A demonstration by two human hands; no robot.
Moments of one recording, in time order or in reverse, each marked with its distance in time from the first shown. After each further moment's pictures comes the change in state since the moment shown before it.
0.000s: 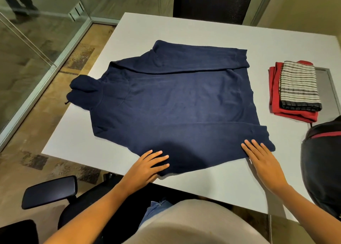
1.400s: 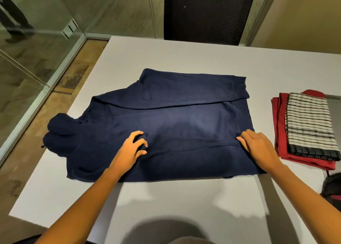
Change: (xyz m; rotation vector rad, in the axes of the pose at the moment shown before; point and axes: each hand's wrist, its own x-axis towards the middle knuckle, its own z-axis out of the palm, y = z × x) left_hand 0.171 -0.139 -0.066 -0.268 0.079 -0.491; right_hand 0.220 0.077 -0.019 0.182 0.192 0.061
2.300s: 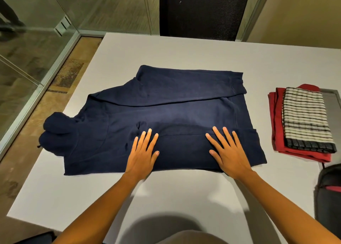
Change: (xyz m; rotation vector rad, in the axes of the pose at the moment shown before) left_hand -0.005 0.018 0.062 0.480 0.028 -0.024; right_hand -0.028 -0.065 0.041 -0.132 -0.239 -0.017
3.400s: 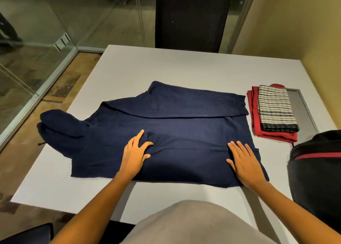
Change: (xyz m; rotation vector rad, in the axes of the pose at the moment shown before) left_hand -0.063 0.001 -0.028 -0.296 0.053 -0.035; right_hand -0.121 0.009 -0.021 0.029 -0.080 0.247
